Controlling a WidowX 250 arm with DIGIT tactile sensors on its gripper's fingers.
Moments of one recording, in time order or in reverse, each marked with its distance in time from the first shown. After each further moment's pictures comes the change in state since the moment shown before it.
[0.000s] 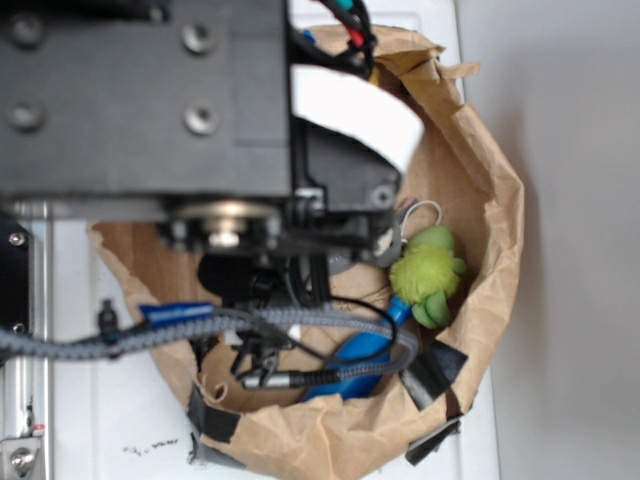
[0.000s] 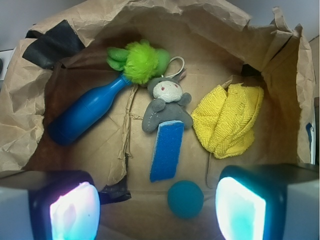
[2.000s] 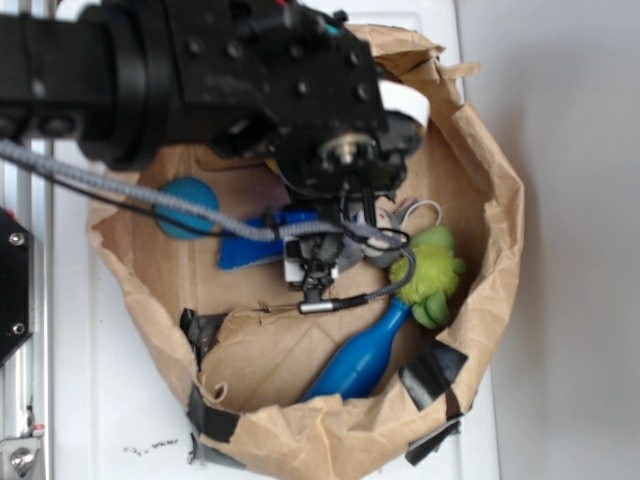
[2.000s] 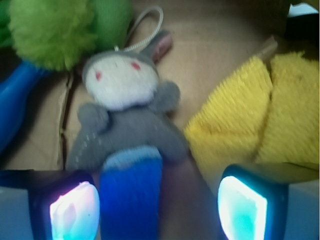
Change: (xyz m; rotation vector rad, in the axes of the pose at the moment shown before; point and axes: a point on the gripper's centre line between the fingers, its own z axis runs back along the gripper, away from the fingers) arm 0.010 0.035 -0.103 -0.081 0.065 0.060
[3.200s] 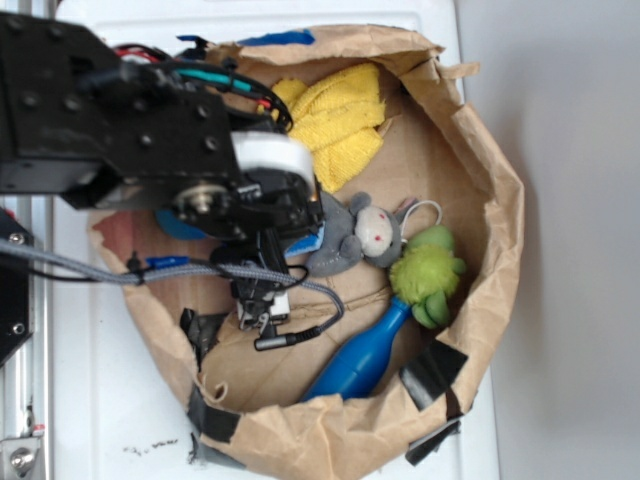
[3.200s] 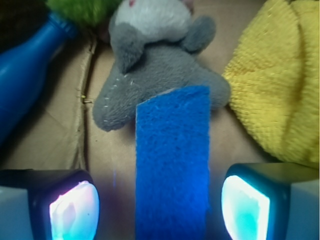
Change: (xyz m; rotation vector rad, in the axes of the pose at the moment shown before) arm -0.021 -0.025 -0.026 -0.015 -0.152 0.065
